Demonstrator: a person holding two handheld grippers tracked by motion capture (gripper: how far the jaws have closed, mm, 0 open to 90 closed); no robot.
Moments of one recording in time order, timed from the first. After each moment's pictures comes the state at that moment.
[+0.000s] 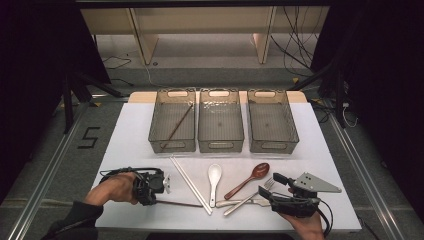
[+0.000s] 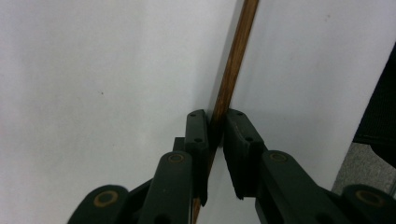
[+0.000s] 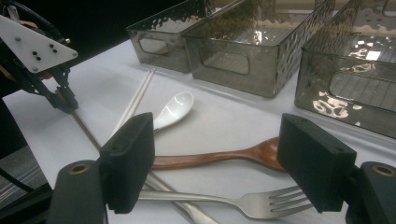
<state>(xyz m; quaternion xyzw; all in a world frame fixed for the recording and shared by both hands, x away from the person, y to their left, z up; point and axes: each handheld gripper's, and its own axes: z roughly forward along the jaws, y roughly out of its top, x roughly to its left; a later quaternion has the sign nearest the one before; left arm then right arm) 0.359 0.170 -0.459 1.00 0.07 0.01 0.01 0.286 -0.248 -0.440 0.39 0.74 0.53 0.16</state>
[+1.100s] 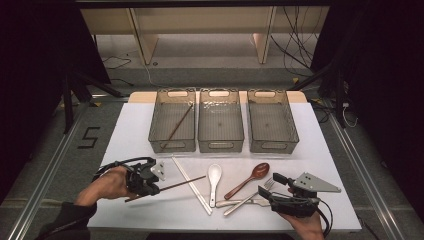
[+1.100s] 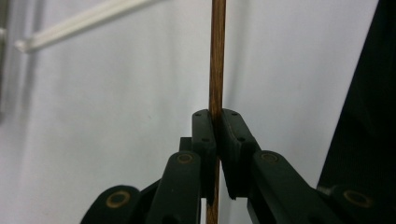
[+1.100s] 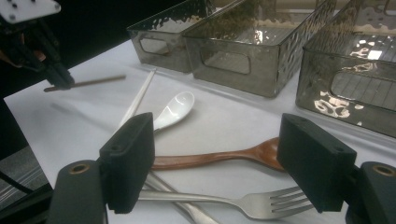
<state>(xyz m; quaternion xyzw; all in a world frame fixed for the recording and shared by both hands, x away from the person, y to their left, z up) 0.366 0.181 -0.418 0.98 0.13 0.03 0.13 0.286 -0.247 -0.440 0.39 0.74 0.53 0.16</state>
